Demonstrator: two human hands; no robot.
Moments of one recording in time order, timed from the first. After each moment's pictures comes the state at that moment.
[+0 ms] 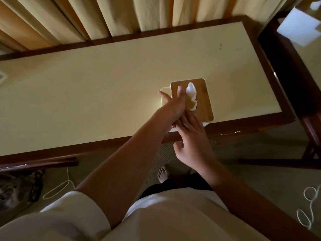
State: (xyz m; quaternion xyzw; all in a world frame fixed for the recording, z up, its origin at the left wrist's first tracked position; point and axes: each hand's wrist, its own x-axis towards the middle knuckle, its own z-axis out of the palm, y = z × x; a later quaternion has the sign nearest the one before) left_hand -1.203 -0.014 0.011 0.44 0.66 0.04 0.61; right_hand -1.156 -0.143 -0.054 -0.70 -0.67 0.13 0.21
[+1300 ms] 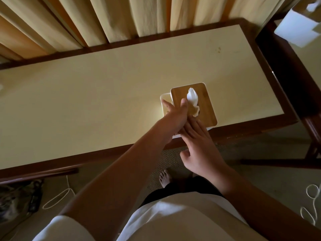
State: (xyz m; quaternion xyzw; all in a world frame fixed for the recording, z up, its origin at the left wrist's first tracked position) left_hand -1.212 -0.011 -0.008 0.45 0.62 0.04 0.64; right_hand -1.149 -0.141 -0.041 -0.69 -0.69 0.16 0.16
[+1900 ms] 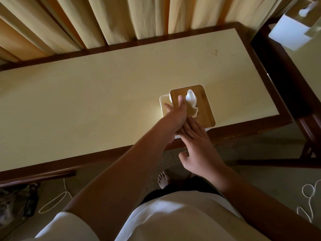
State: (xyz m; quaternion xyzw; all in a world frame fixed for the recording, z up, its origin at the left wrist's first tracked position) left_hand -1.208 -0.011 0.002 0.42 0.64 0.04 0.65; right_hand -1.150 -0.142 -0.041 -0.69 -0.69 0.17 0.16
